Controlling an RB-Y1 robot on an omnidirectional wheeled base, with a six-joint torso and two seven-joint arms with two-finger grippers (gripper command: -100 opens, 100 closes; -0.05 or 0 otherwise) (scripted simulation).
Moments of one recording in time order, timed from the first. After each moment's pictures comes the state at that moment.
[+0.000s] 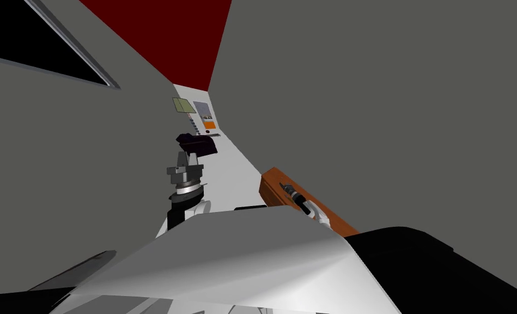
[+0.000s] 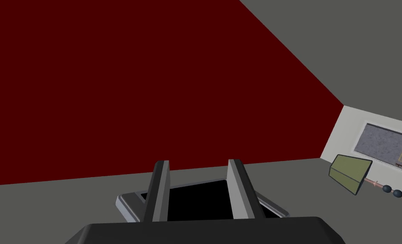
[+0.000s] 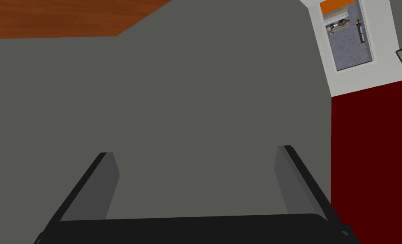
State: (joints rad) left arm 0.51 0.01 0.01 -2.28 0.00 -0.64 0.07; right arm 0.33 -0.54 0.03 -1.31 0.62 -0.44 0.21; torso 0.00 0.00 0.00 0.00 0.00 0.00
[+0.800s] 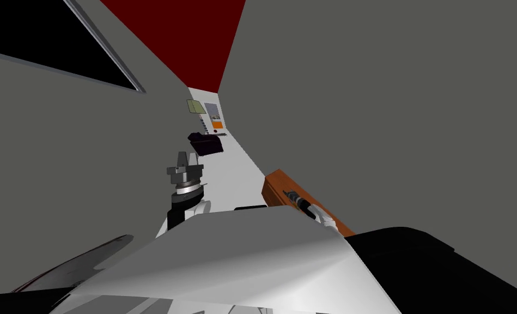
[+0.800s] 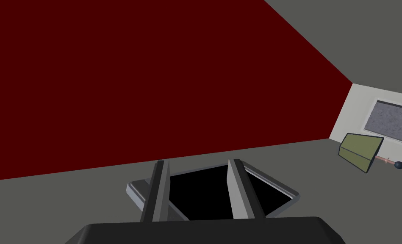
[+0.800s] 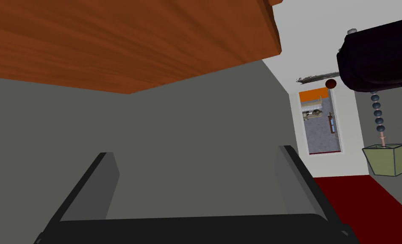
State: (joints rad) left arm 0.51 0.01 0.01 -2.28 0.00 -0.64 0.07; right arm 0.32 -0.63 0.10 -1.14 0.71 -0.42 0.26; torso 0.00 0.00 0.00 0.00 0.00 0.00
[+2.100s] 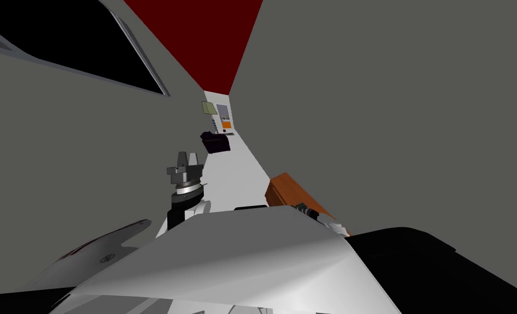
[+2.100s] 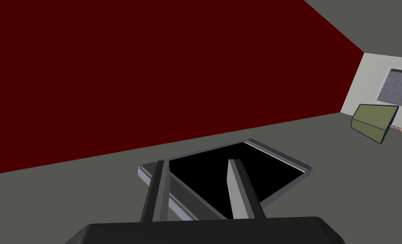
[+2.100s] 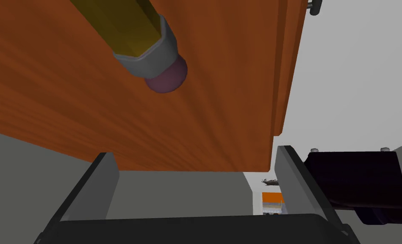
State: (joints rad) left arm 0.51 0.01 0.01 -2.28 0.00 -0.64 0.07; right arm 0.31 -0.73 0.22 -0.87 0.80 -0.42 0.33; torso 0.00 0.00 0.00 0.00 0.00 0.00
